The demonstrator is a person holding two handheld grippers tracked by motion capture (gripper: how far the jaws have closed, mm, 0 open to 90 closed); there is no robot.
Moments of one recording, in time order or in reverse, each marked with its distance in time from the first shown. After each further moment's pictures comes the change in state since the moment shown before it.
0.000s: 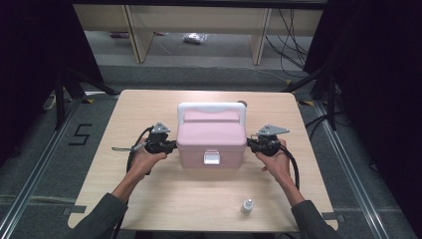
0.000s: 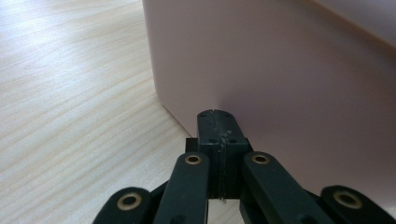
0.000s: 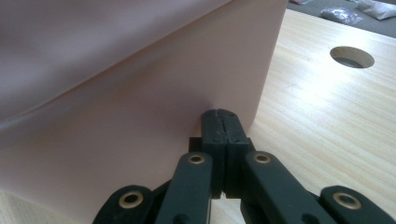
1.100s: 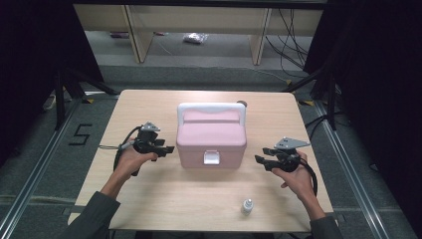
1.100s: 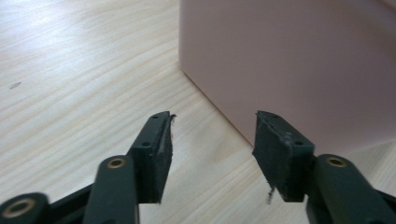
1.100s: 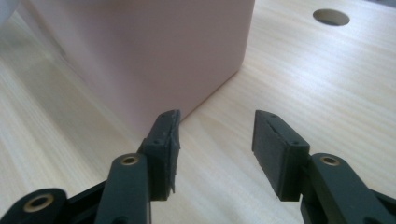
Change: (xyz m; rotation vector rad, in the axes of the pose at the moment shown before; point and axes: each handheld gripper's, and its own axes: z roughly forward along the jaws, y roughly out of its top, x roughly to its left) left arm 0.018 0.000 -0.032 0.103 0.007 -0.016; right arm 0.003 -0.029 -0.063 0.080 -0.009 0.014
